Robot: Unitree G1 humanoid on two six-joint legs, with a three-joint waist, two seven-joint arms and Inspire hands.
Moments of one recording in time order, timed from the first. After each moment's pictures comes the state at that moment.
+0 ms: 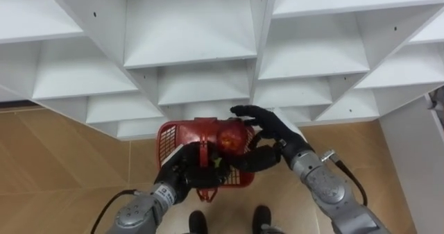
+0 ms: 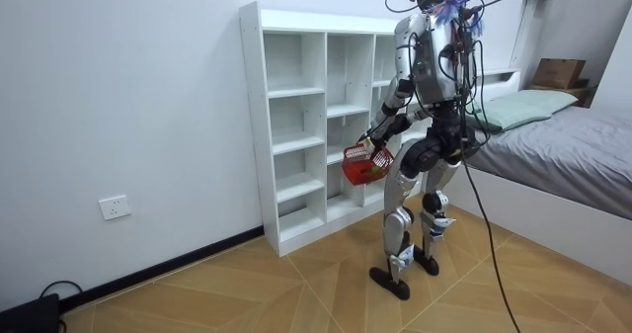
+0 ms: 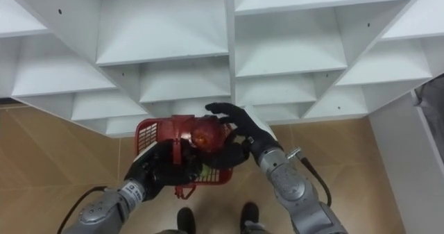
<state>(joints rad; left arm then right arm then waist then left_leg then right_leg) -0.08 0.22 -0.38 0.60 -0.47 -0.13 -0.24 -0.15 -0.26 0.35 0.50 -0.15 -0.22 0.07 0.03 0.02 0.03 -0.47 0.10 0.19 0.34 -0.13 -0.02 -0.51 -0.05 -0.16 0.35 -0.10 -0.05</state>
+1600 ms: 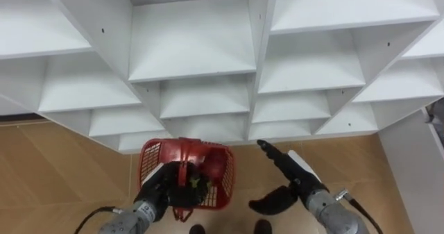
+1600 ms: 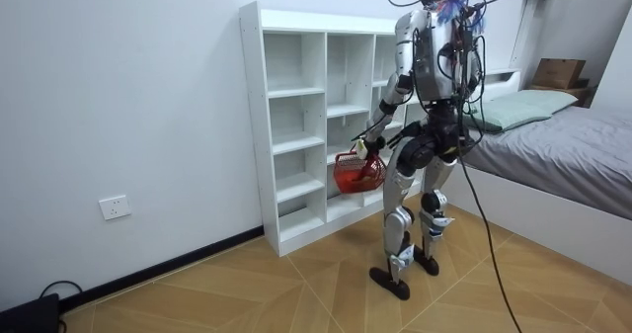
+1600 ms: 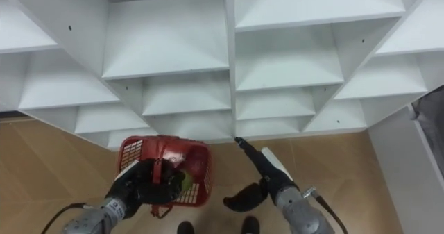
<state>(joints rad) 0.03 0.27 -0.29 0.73 -0.31 -0.16 -0.21 0.00 -0.30 0.32 0.68 -0.11 -0.23 0.05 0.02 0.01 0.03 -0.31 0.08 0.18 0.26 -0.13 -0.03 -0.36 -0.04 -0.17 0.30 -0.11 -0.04</state>
